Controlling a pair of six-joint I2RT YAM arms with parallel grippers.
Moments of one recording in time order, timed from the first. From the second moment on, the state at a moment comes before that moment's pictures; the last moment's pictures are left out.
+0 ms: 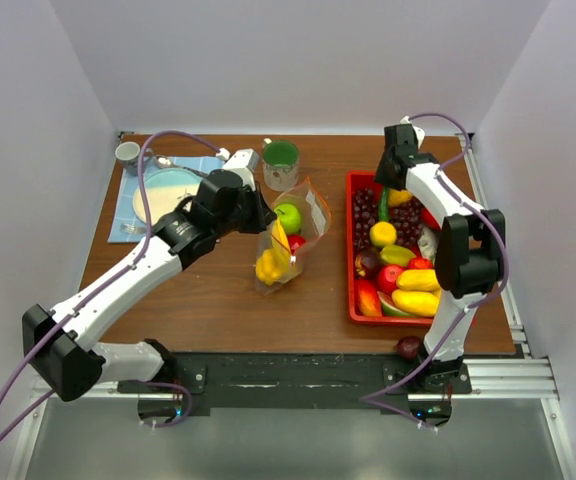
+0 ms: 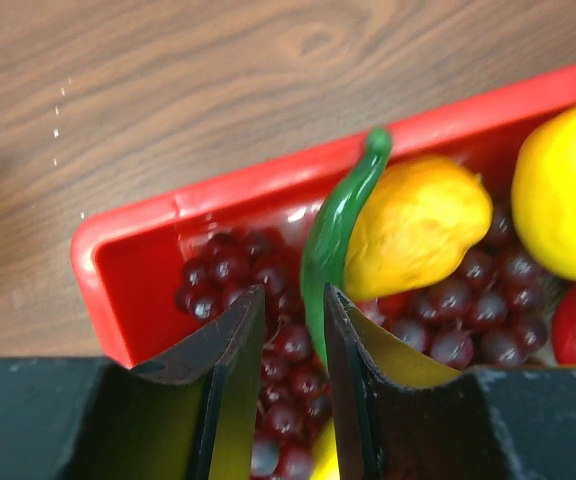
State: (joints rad) left arm -0.67 1.26 1.17 -0.42 -0.04 -0.57; right arm 0.17 1.92 1.56 -0.48 0.27 0.47
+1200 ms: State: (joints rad) left arm -0.67 1.26 1.17 -0.43 -0.05 -0.57; right arm 0.13 1.99 1.55 -0.35 0.26 0.40
